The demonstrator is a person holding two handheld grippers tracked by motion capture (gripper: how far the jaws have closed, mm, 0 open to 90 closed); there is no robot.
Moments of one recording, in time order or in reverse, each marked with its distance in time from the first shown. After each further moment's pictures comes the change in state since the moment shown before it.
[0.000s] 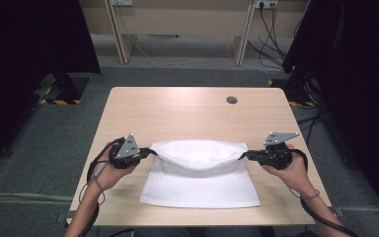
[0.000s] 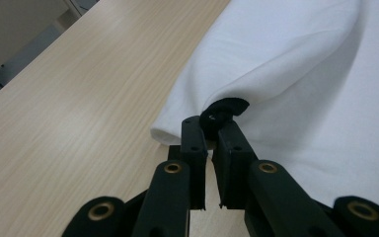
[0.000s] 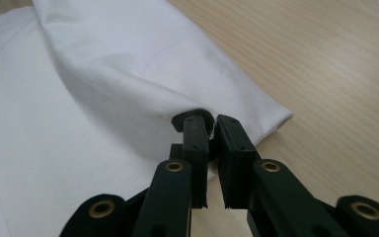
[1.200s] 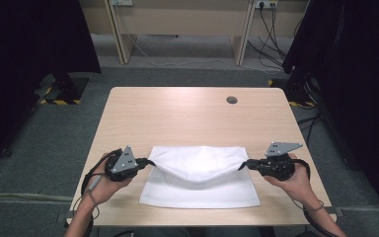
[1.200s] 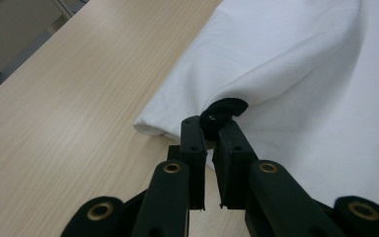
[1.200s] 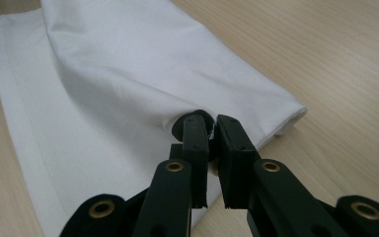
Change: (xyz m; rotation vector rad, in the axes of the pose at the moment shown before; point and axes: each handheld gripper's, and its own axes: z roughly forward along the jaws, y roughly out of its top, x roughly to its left) left arm -0.027 -0.006 -0.022 -0.015 -0.013 0.037; right arm 0.024 -0.013 -0.014 -0.021 0.031 -0.032
